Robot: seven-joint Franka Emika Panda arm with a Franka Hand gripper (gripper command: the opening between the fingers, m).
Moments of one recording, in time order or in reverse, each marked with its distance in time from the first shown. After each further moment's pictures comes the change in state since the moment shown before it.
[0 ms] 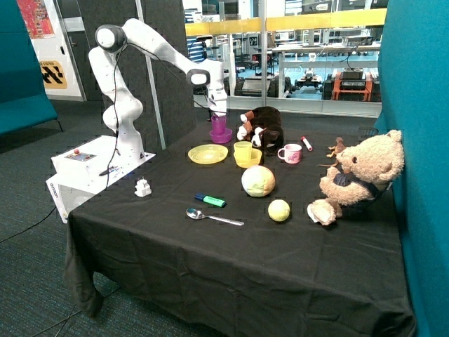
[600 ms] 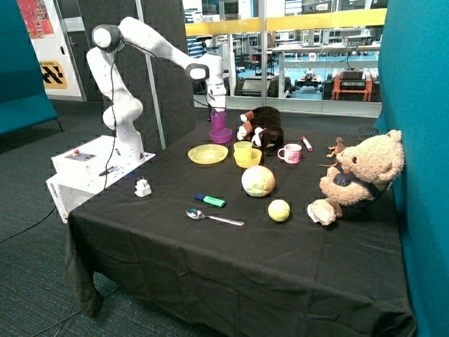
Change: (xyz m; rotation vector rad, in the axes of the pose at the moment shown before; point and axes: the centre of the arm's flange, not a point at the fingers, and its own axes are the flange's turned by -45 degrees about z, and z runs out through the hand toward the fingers) arm -0.002 -0.001 -0.024 -0.006 -0.001 0.022
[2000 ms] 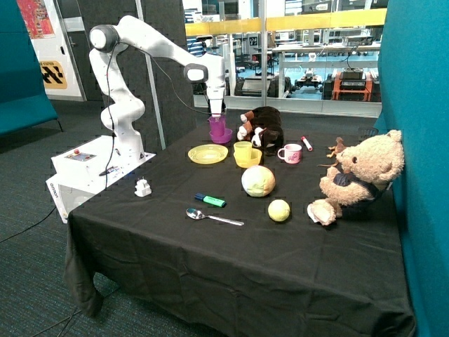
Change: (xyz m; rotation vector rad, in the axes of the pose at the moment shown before) arm -0.026 0.110 -0.013 0.000 -0.002 0.302
